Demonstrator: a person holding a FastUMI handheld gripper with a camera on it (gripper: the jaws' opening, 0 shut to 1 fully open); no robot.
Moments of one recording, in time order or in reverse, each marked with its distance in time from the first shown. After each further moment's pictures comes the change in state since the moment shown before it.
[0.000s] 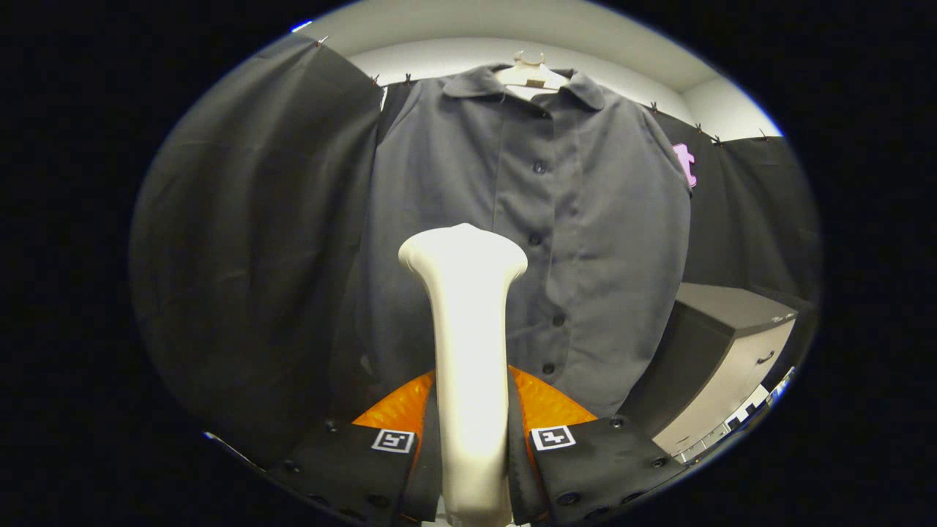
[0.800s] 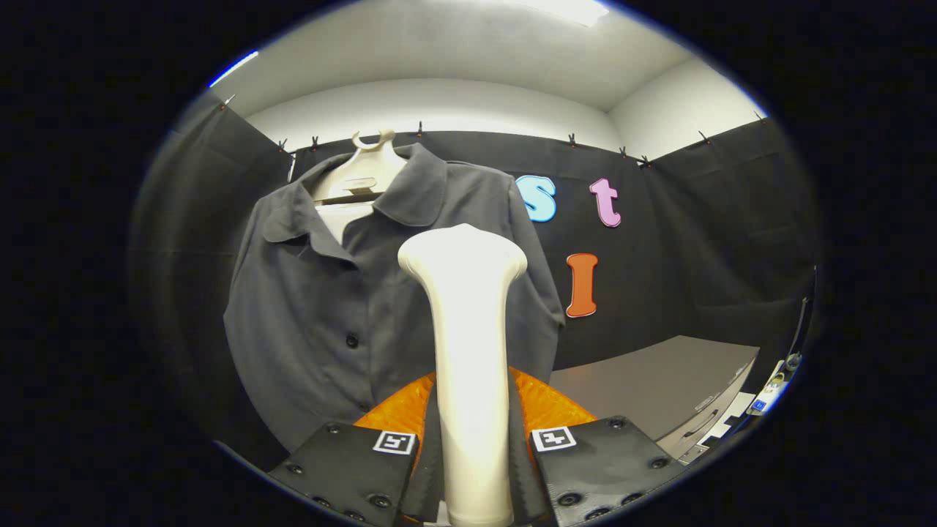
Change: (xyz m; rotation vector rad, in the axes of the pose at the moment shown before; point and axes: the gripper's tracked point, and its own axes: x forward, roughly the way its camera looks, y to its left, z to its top) arm 0.018 -0.198 0.162 0.095 -0.193 -0.258
